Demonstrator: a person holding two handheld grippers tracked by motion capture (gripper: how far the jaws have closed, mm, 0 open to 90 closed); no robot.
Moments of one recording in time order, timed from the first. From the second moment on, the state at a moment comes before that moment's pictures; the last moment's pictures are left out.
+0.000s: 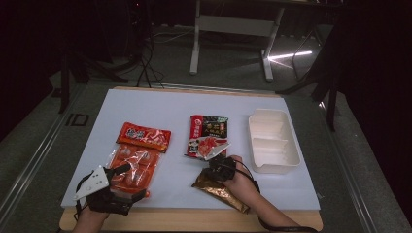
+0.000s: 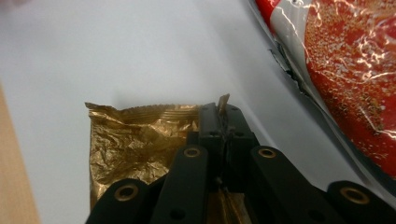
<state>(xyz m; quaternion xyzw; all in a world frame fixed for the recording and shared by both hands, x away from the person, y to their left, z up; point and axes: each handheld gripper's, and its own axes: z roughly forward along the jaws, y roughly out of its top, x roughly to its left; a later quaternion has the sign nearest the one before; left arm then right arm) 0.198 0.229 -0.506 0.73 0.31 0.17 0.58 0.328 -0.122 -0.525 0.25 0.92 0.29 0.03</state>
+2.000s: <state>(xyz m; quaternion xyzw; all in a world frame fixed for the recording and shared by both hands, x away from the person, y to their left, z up) 0.199 0.227 -0.508 0.73 0.32 0.17 0.58 0.347 -0.224 -0.345 0.30 0.78 0.54 0.10</state>
